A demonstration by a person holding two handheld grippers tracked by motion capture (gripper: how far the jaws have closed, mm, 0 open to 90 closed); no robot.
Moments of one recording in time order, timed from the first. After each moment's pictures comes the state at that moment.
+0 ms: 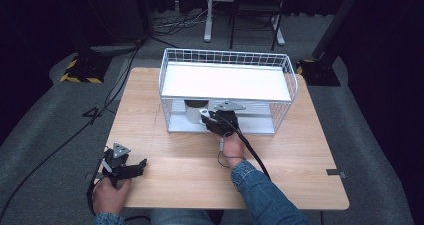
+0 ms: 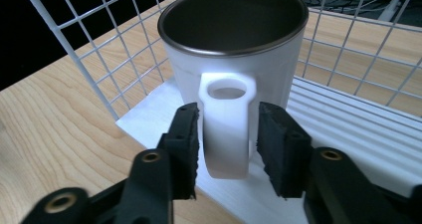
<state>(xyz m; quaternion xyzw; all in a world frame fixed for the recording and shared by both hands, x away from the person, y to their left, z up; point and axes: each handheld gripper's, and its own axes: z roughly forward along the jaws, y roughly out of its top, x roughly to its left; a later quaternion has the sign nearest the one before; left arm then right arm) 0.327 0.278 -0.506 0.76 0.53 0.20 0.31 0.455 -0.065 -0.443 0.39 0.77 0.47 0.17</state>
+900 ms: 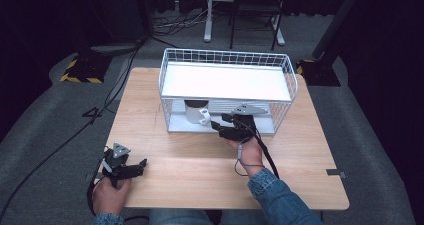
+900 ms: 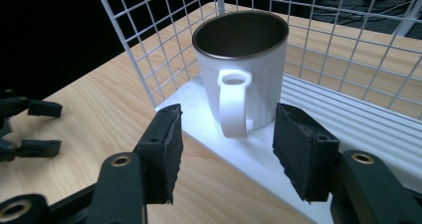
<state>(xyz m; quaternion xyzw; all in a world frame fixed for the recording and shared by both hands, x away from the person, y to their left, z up) 0.327 0.278 -0.506 0.76 0.53 0.20 0.31 0.417 -0.111 -0.406 0.37 0.77 0.50 0.14</state>
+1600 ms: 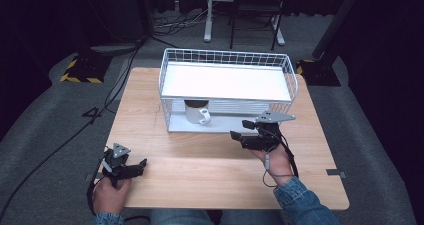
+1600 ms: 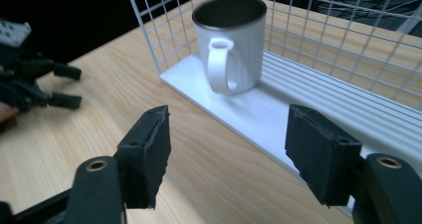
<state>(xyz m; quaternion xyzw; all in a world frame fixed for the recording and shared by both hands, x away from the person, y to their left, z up) 0.327 0.277 -0.506 0.76 0.53 0.21 0.31 0.385 -0.170 -0.389 0.34 0.79 0.48 0.14</state>
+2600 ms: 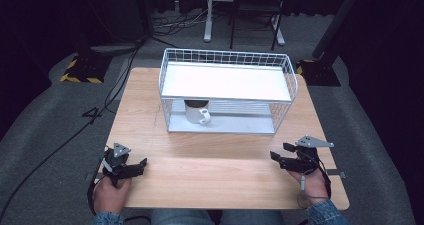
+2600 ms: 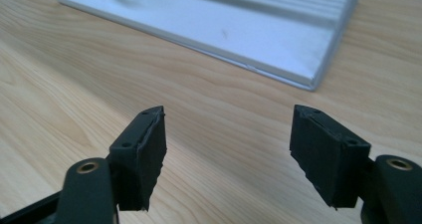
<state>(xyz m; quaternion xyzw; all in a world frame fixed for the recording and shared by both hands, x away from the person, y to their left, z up) 0.328 0.277 -0.506 0.76 0.54 0.21 0.31 0.355 -0.289 -0.459 0.44 0.78 0.42 0.17</state>
